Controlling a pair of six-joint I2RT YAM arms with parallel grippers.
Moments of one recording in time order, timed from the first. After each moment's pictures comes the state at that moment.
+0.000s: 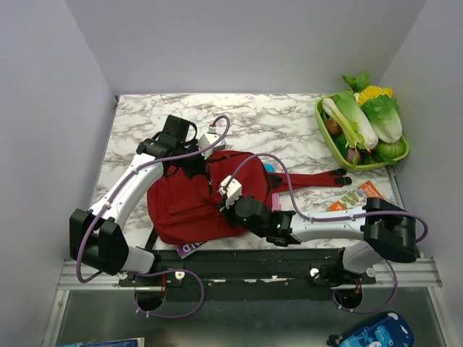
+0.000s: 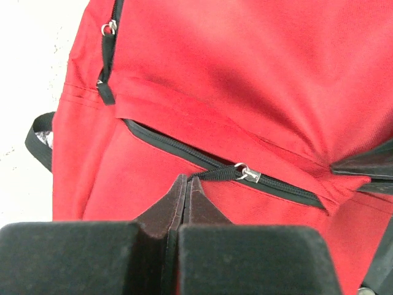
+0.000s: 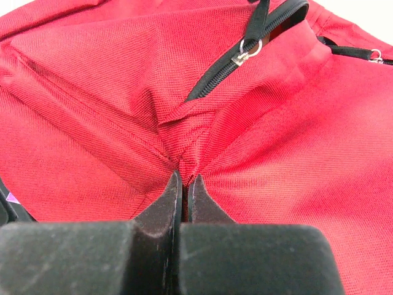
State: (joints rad) left arm -0.35 1.39 1.20 -0.77 0.45 0.59; right arm 1.27 1.53 0.78 0.35 0.37 0.19
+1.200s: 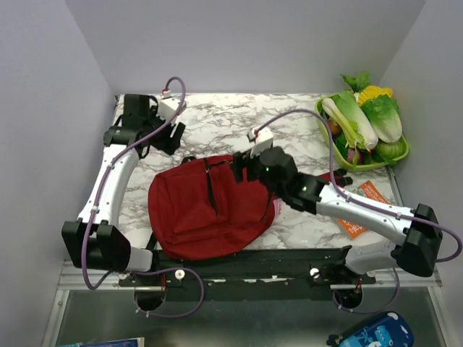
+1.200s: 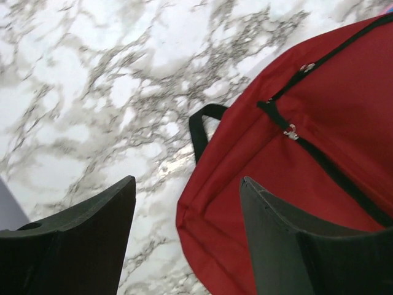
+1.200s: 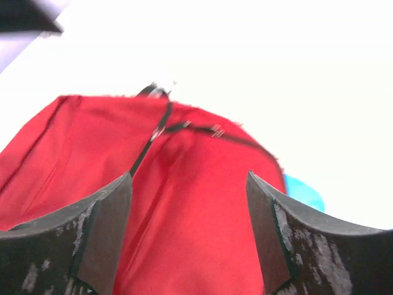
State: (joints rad) left arm -0.13 1.43 1.41 -0.74 0.31 0.42; right arm 1.05 1.32 0.98 0.02 0.38 0.21
